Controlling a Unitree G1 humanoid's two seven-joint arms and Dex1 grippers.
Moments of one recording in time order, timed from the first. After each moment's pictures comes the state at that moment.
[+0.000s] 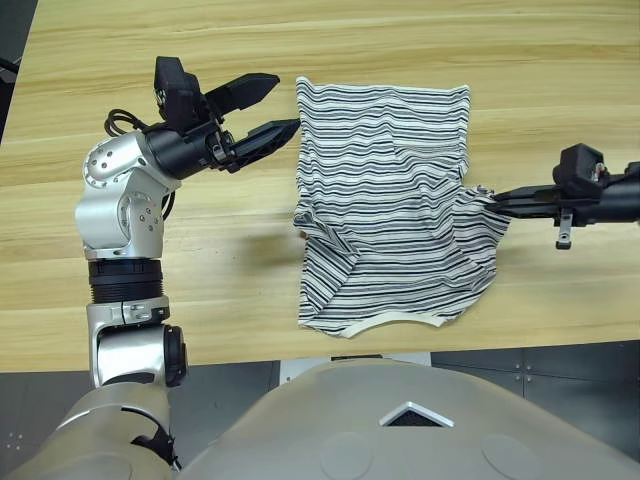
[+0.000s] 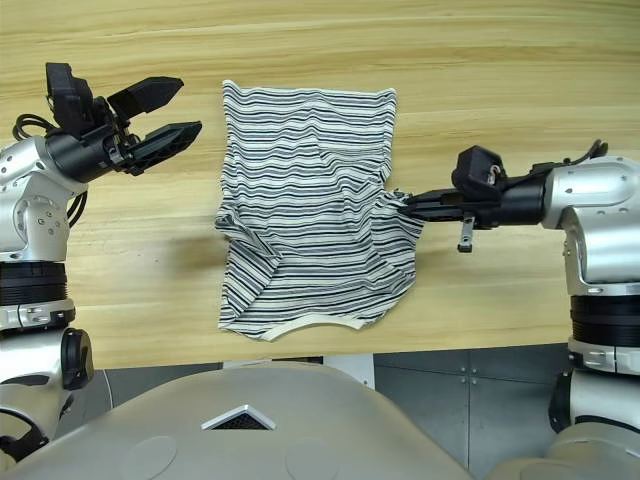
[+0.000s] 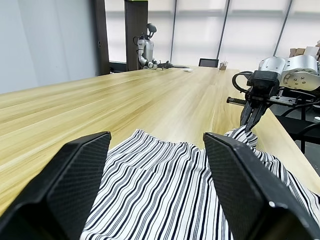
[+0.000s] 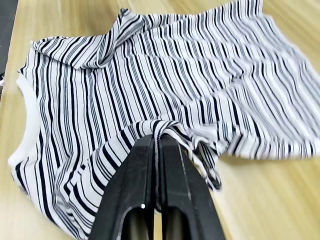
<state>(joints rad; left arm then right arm) -0.28 0.51 0.10 0.13 -0.56 0.25 -1.17 -0.16 -0.86 0.04 -0.11 0.30 0.34 1.38</state>
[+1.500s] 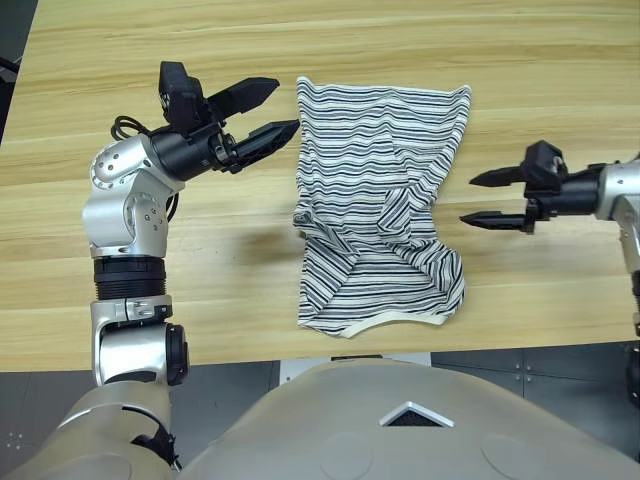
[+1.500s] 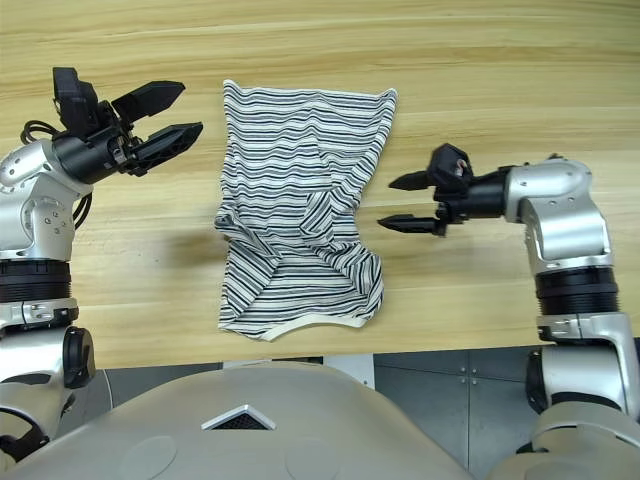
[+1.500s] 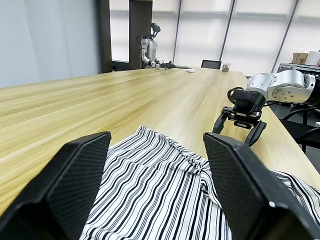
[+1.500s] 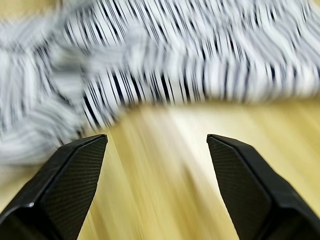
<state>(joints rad) -0.29 0.50 0.09 0.19 -0.57 0.23 -1.17 -0.23 -0.85 0.16 0.28 0.17 0.18 1.31</state>
